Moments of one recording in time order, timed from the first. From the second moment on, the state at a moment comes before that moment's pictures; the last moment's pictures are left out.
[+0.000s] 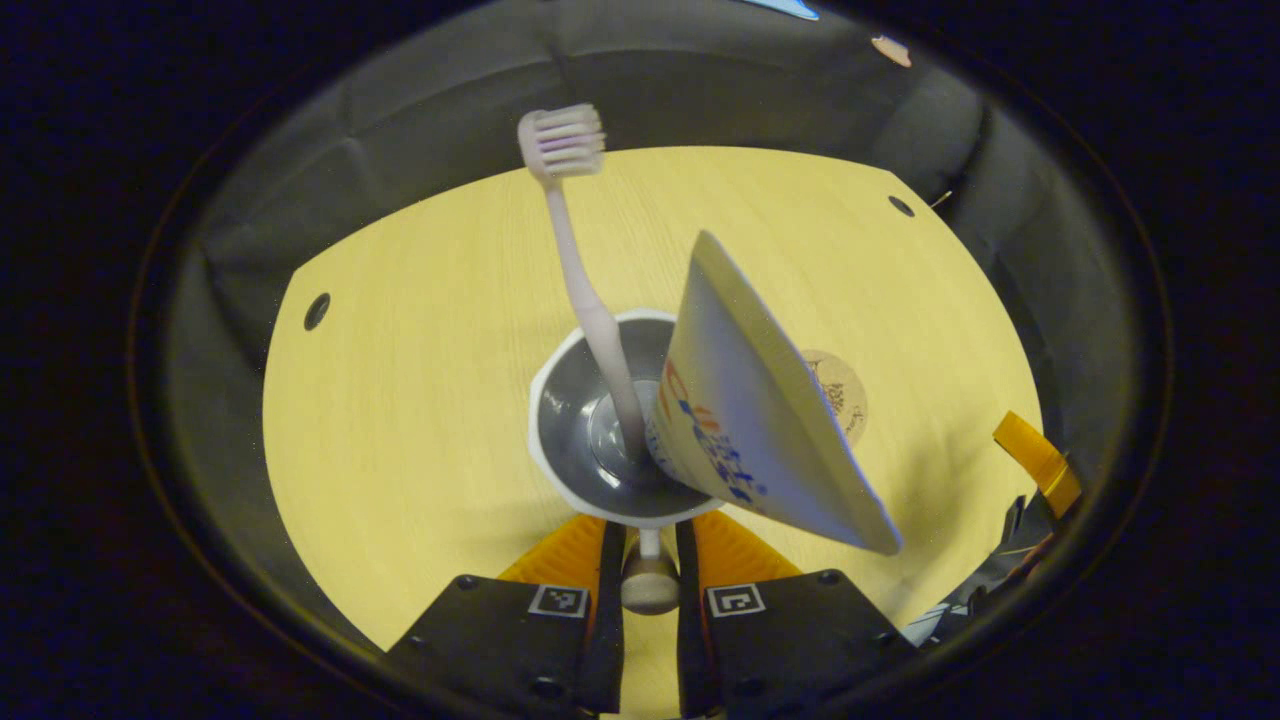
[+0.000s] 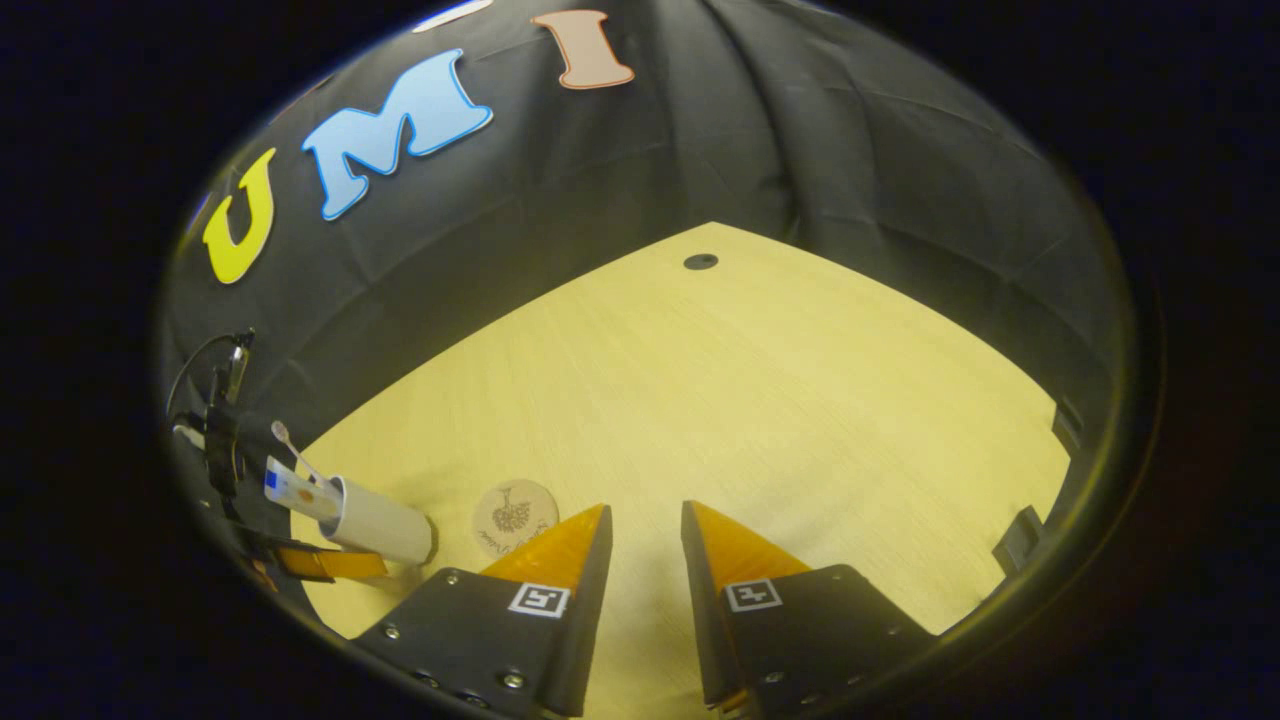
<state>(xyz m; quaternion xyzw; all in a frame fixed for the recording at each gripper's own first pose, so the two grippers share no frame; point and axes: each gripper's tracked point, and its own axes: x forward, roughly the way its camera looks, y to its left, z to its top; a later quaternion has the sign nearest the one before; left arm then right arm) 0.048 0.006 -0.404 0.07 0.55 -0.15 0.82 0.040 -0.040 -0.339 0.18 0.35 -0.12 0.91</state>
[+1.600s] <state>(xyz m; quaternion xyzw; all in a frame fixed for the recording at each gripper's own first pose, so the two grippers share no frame) 0.031 -0.093 -0.410 0.07 0.54 -0.22 0.81 0.013 -0.114 -0.345 0.23 0.37 -0.16 0.89</state>
